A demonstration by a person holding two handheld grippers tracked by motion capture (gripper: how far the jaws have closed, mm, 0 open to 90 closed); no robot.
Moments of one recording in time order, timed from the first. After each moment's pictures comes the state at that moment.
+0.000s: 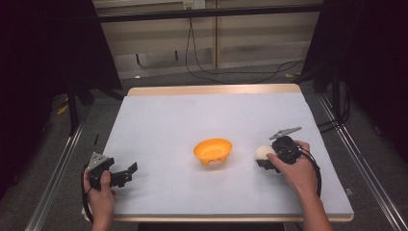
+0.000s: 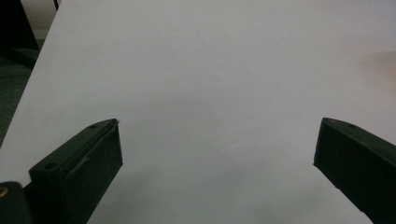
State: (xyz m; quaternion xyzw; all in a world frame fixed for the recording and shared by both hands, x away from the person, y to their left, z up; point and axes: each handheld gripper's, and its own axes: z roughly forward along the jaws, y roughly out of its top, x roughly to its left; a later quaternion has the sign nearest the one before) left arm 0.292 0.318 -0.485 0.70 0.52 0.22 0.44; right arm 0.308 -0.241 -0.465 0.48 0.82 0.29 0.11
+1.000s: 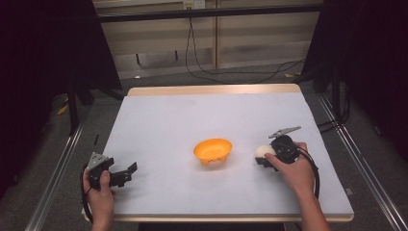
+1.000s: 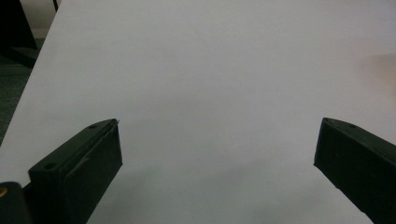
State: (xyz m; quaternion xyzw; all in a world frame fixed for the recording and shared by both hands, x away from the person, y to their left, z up) left arm 0.292 0.319 -0.485 0.70 0.52 0.22 0.44; right arm 0.312 -0.240 -0.467 0.49 0.81 0.30 0.11
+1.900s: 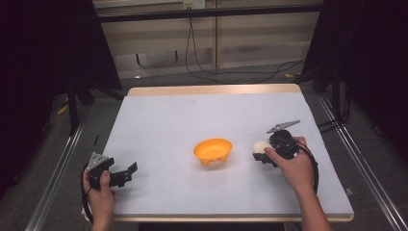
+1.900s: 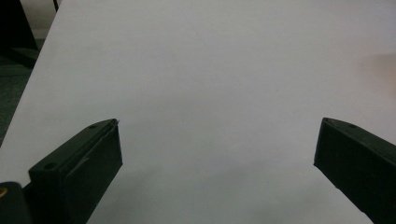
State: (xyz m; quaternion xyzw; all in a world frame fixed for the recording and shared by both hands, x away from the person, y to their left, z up) left arm 0.292 0.318 -0.485 0.70 0.52 0.22 0.44; right arm 0.315 -0.231 -0.442 0.47 0.82 0.31 0.11
